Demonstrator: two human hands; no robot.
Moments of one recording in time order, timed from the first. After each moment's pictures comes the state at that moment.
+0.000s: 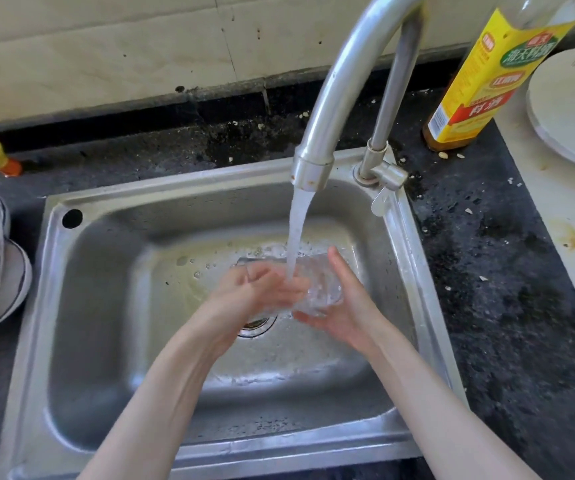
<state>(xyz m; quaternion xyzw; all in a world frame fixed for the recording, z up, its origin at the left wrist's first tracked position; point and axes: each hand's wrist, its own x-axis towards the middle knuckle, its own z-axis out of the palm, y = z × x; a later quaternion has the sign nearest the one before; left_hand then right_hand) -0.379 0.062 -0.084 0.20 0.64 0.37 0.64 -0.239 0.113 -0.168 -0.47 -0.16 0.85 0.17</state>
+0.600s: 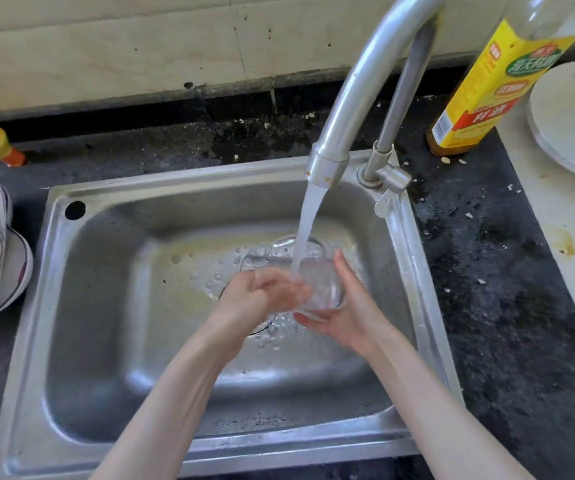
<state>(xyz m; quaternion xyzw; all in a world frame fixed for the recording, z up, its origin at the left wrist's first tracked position) -0.374 0.052 -0.086 0.23 0.68 0.35 0.60 -0.236 0.109 -0.159 -0.48 -0.12 0.85 0.17</state>
